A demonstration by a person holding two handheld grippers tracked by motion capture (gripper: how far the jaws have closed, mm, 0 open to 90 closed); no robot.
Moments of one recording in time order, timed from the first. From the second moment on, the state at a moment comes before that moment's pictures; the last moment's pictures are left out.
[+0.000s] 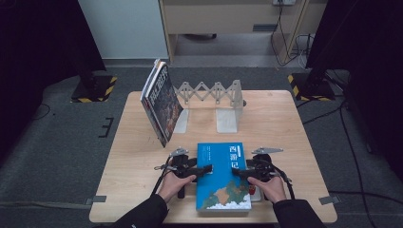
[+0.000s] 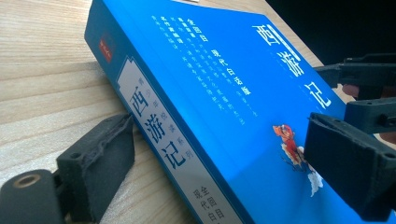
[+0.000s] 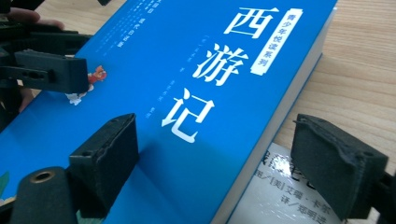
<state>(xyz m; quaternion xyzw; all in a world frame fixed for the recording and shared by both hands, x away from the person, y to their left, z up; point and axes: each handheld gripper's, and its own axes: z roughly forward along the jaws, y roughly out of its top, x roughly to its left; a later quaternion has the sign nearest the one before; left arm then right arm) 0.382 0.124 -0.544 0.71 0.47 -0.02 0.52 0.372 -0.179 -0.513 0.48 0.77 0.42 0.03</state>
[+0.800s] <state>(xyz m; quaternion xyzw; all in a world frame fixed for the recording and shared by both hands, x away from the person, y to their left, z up) 0.381 0.123 -0.543 0.71 0.48 -0.02 0.51 0.375 -0.175 -0.516 0.48 0.76 0.43 0.01</state>
